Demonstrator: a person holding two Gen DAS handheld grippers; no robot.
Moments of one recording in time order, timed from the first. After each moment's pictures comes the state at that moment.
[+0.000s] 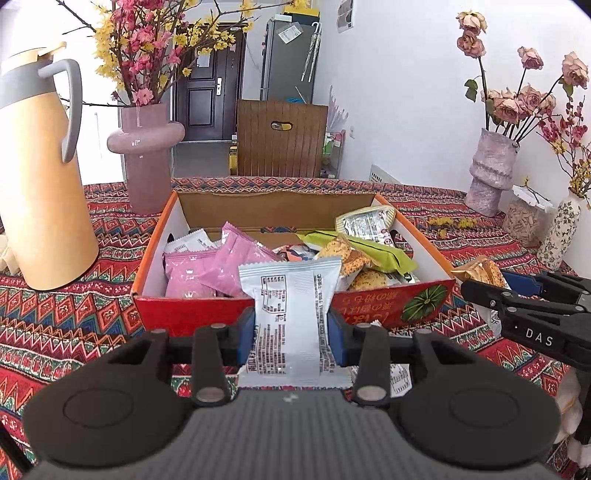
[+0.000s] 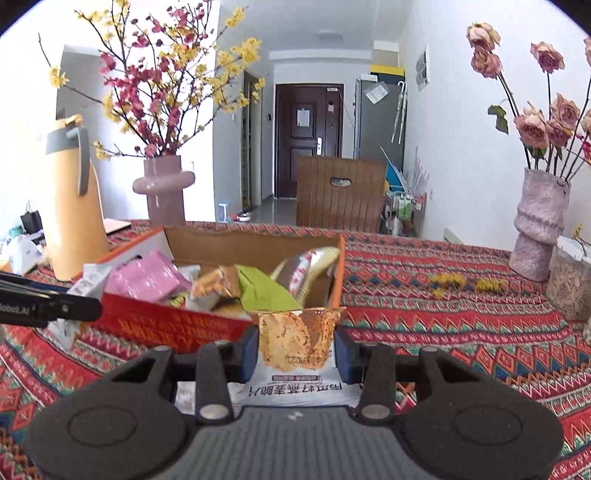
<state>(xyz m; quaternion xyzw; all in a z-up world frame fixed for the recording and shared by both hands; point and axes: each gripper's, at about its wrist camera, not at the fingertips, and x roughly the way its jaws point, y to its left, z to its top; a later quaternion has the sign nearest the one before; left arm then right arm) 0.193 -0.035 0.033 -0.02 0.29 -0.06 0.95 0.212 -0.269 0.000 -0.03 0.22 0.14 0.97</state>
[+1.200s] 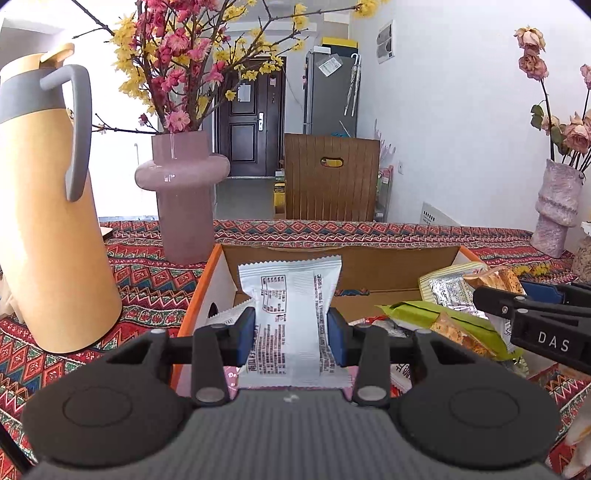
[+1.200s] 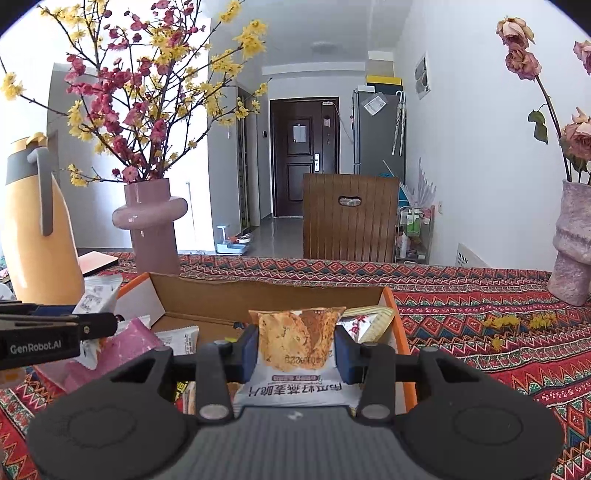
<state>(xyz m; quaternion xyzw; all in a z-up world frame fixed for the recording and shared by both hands) 0.284 -0.009 0.012 -0.01 0.24 0.01 0.97 0.318 -0.208 -0.008 0.00 0.21 0.13 0.97</state>
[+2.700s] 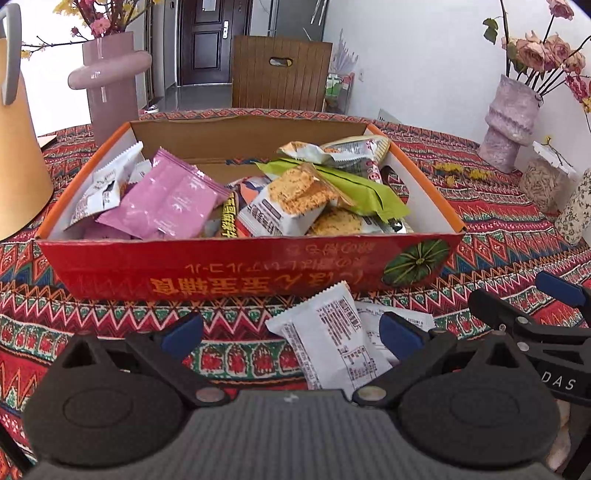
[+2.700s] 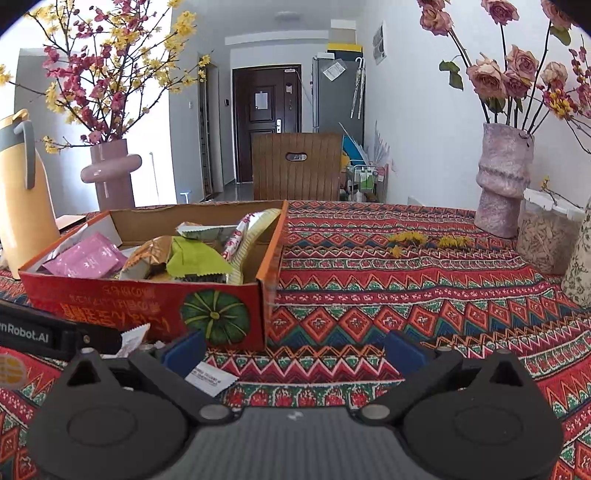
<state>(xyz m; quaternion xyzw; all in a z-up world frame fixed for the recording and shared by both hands) 0.242 -0.099 -0.019 -0.03 0.39 -0.05 0.92 0.225 -0.307 -0.042 0.00 0.26 0.07 0.96</state>
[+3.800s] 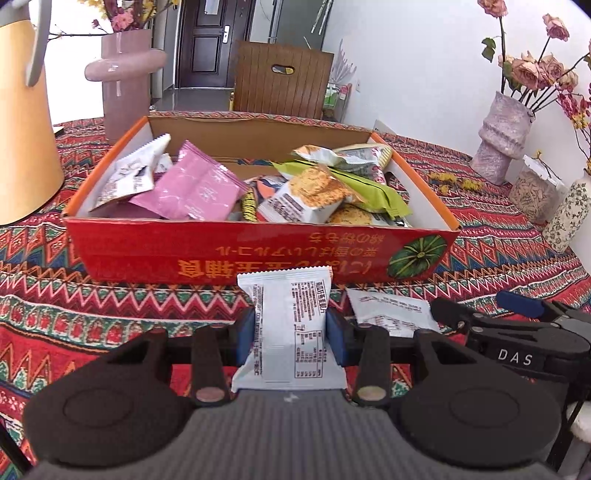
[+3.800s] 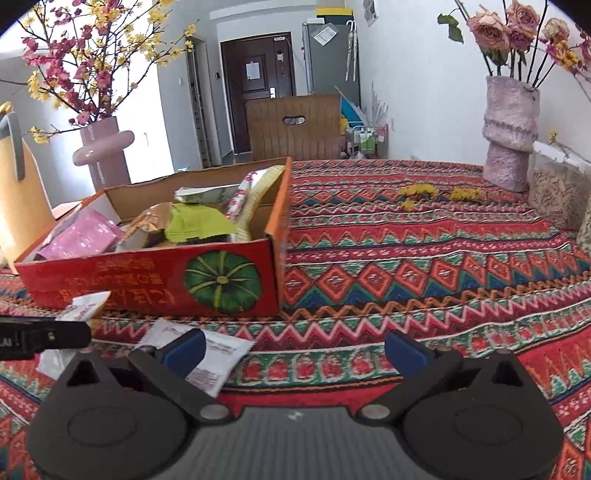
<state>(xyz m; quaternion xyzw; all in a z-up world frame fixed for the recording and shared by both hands) 0.216 -0.067 -0.012 -0.06 0.38 -0.06 0.92 0.239 -0.285 -0.055 0.04 0.33 0.09 0.94</state>
